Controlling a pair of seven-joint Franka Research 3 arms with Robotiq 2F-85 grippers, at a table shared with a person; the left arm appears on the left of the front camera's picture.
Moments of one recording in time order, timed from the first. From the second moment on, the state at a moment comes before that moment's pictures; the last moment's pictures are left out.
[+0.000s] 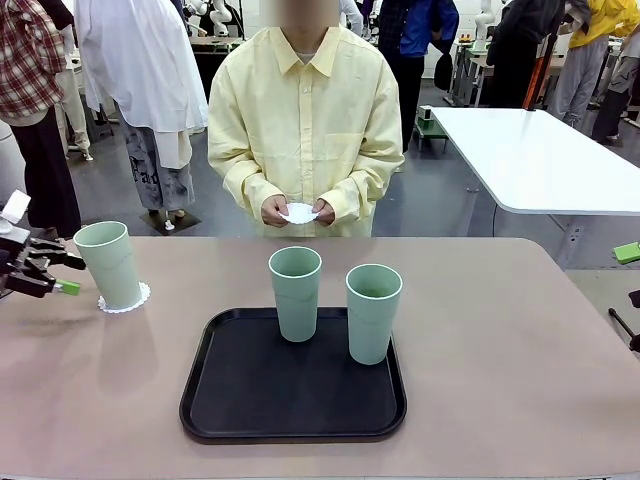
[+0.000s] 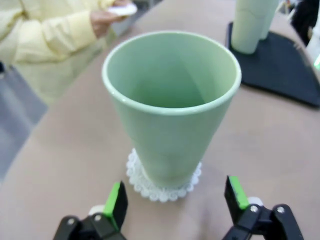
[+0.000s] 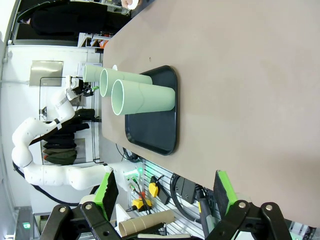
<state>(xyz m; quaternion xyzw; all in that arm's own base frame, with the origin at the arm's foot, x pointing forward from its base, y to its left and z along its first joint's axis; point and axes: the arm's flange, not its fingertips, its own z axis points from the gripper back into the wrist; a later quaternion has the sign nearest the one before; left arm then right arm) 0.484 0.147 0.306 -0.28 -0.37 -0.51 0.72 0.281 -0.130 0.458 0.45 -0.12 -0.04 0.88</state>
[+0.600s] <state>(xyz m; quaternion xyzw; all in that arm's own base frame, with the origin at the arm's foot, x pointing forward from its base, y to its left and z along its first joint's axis) 0.431 0.078 0.449 -0.16 -0.22 -0.51 0.82 0.281 -0.129 0.458 0.45 -0.12 -0.04 0.88</state>
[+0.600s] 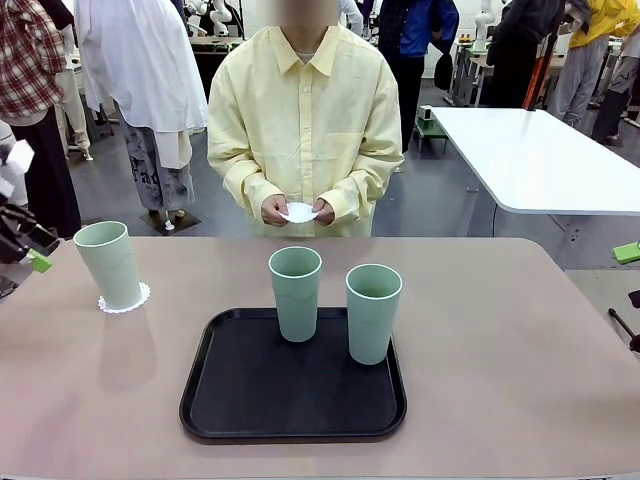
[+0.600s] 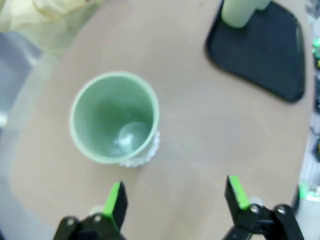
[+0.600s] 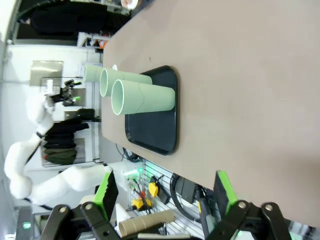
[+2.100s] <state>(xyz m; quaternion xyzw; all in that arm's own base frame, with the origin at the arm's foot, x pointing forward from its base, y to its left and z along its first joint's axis) 0.409 -0.042 0.514 -0.04 -0.09 -0.43 0.90 0.281 -0.129 0.458 0.45 -0.12 -0.04 0.88</state>
